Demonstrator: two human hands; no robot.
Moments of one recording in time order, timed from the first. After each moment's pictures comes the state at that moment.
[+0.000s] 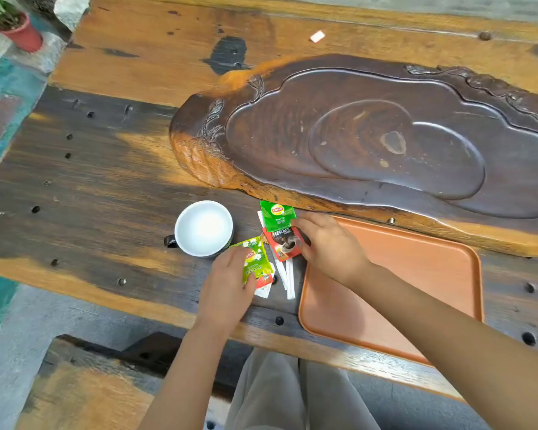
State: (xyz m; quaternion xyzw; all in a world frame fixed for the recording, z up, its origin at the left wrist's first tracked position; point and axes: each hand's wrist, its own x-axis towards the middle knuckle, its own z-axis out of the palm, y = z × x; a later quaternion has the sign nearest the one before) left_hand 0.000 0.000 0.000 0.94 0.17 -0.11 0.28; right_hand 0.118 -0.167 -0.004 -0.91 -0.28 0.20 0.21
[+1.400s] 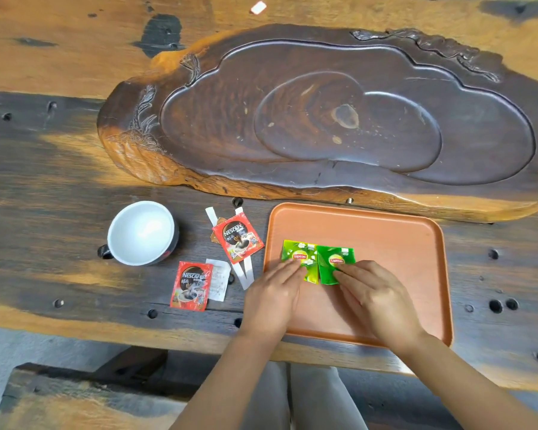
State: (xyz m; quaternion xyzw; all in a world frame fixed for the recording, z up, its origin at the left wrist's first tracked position) left_hand 0.017 -0.122 -0.052 0.96 -0.08 0.00 0.25; right_hand 0.044 -0.316 -0.054 -0.94 -0.29 -0.06 0.20
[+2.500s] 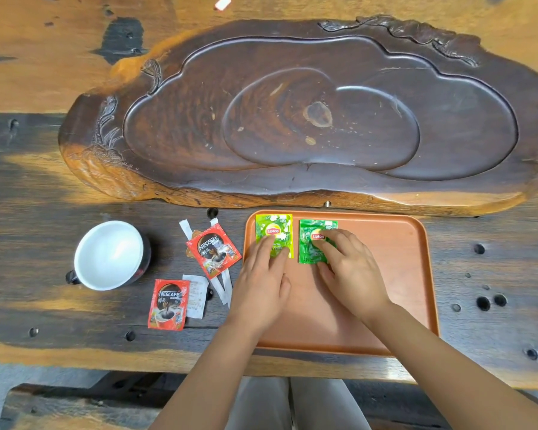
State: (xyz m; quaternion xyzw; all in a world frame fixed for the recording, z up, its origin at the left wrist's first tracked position) left_hand 0.052 -0.133 -0.058 0.97 -0.05 -0.12 0.20; right_hand 0.088 -0.304 -0.064 -0.97 -0.16 0.07 0.19
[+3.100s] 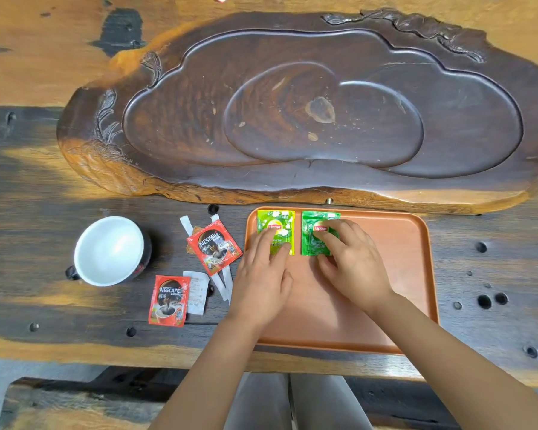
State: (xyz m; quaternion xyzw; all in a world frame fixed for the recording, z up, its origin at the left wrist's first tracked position) left_hand 0.056 -0.133 -0.049 0.97 -0.03 -0.10 0.22; right_hand 0.098 -0.305 -0.061 -0.96 -0.17 0.06 0.19
